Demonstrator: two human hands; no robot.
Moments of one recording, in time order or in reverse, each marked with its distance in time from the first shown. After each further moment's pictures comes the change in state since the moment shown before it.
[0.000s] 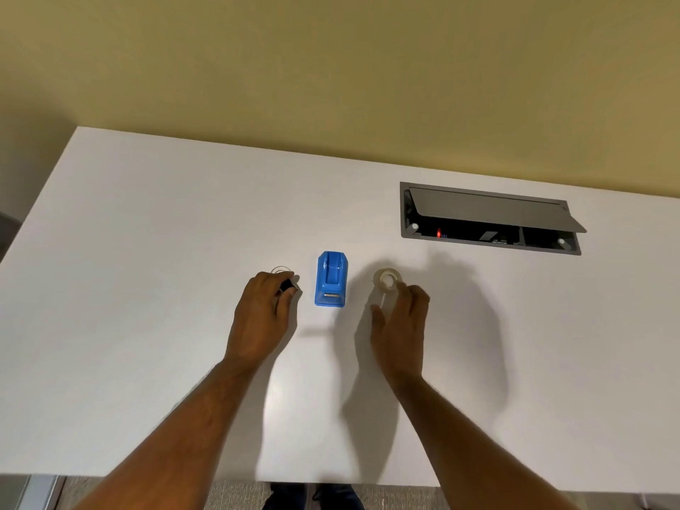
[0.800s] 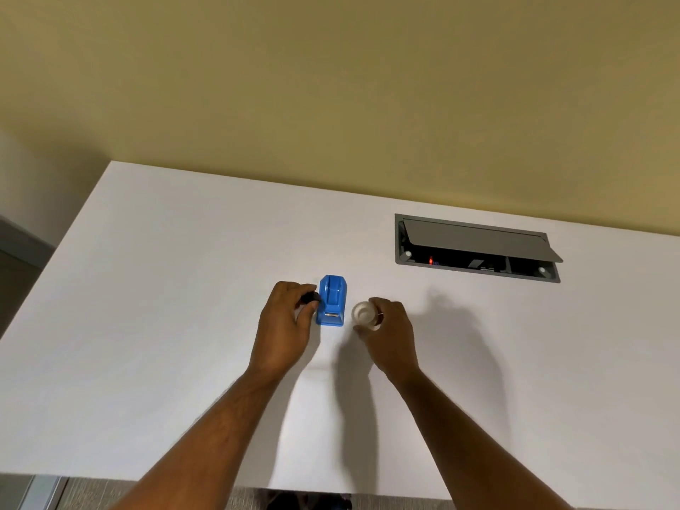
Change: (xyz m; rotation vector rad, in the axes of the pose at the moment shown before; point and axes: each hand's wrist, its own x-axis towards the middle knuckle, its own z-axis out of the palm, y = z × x) left_hand 0.000 0.055 -0.016 -0.220 0.041 -0.014; right_hand 0.024 -0.041 -0.035 0.212 -0.283 0.126
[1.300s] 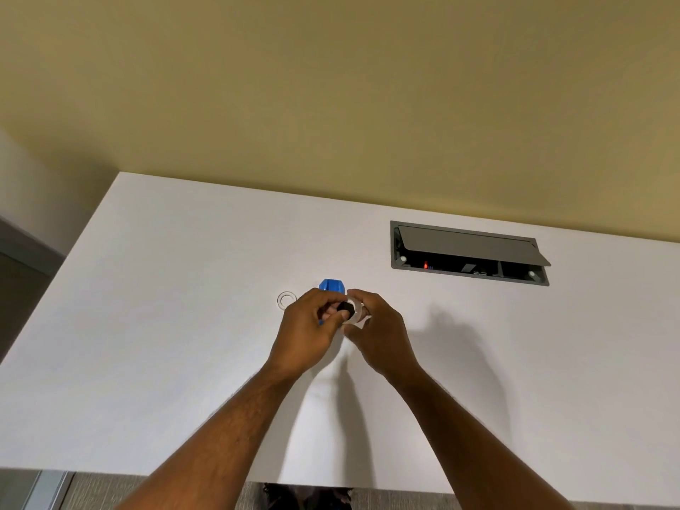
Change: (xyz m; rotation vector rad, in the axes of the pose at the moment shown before) left_hand -0.006 0.048 0.002 -0.156 -0.169 -0.067; right_hand -0.021 -0.046 -0.026 0.063 -0.146 -0.183
